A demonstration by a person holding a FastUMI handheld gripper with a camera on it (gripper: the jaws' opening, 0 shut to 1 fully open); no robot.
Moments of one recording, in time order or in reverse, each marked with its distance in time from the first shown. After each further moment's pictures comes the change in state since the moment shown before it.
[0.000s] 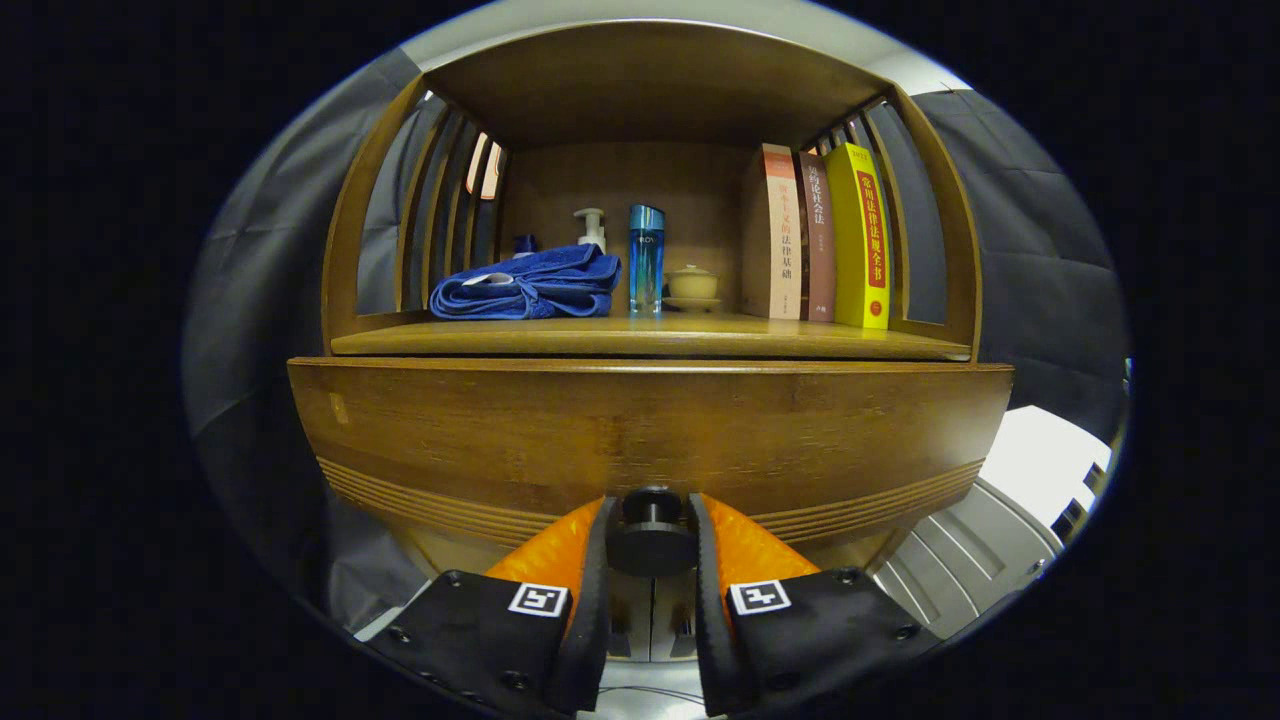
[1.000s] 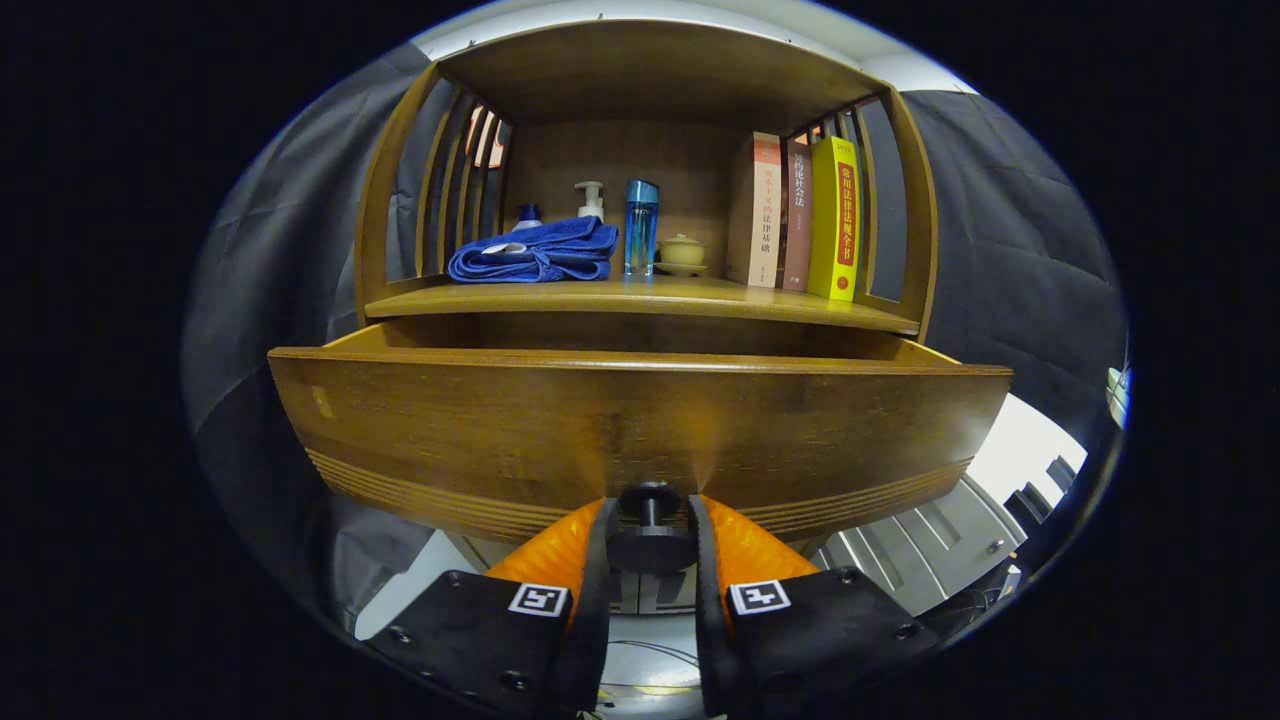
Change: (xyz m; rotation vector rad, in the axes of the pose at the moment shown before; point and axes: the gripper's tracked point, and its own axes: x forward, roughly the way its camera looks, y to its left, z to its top) arm -0.065 -0.003 -0.010 -0.035 0.133 -0.018
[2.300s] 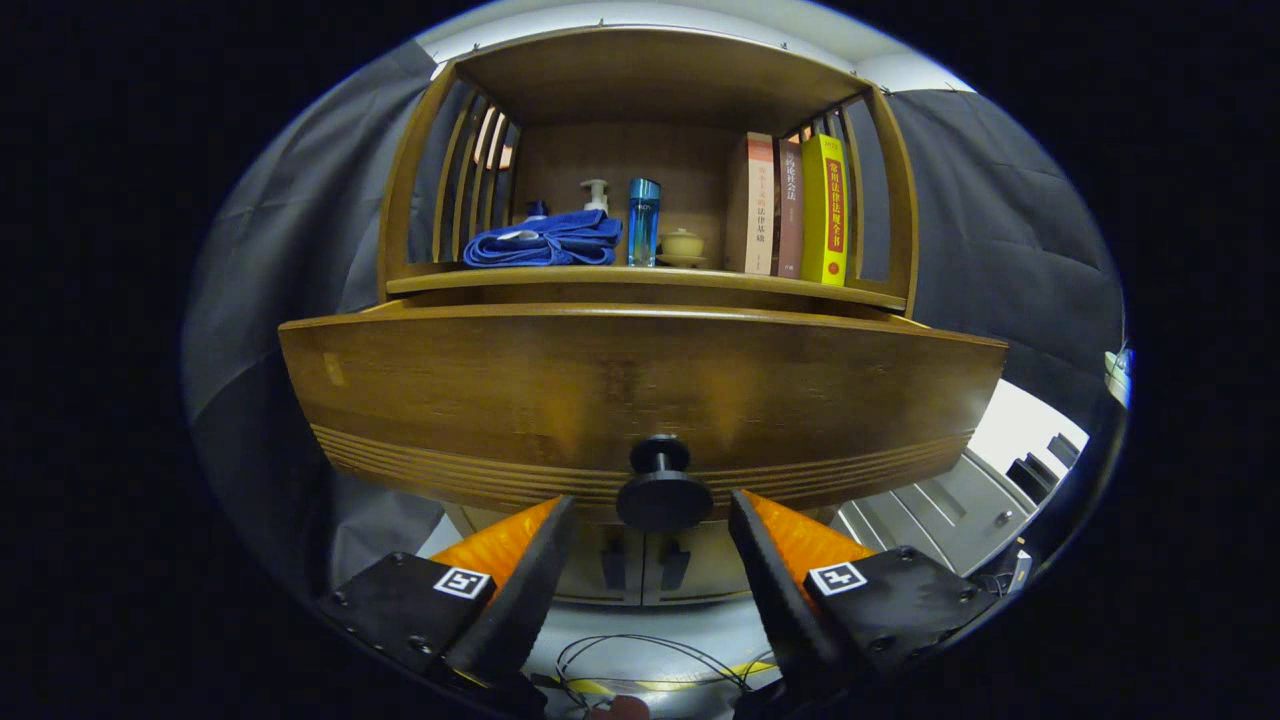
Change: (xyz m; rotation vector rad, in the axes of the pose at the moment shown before) arm -0.034 0.006 -0.026 0.017 -0.037 -0.003
